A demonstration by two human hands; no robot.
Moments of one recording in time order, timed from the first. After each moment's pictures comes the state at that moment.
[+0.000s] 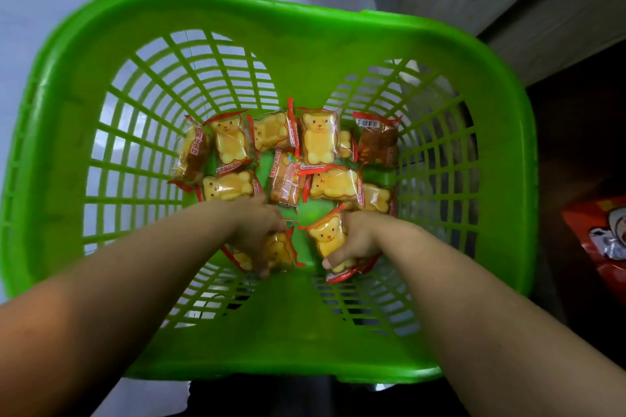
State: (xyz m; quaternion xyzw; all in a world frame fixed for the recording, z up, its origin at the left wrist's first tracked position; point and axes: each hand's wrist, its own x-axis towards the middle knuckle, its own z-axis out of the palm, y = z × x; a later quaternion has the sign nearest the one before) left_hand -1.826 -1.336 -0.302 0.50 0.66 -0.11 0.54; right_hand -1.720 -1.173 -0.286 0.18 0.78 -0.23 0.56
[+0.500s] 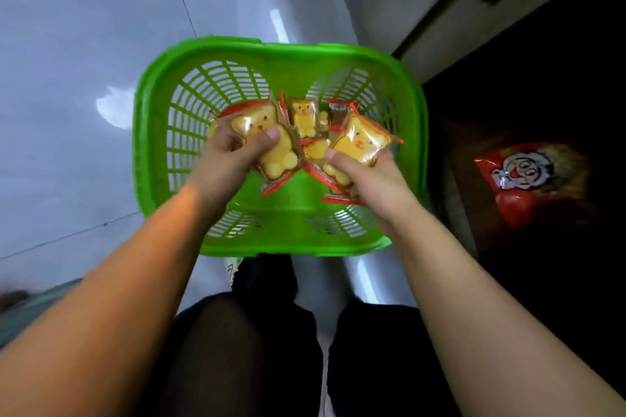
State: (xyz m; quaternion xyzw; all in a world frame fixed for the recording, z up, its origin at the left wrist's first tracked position) left_hand -1.801 -1.341 -0.089 -0.03 0.70 0.61 0.38; right_hand -1.698 -1.190 -0.077 0.50 0.57 -0.65 0.08
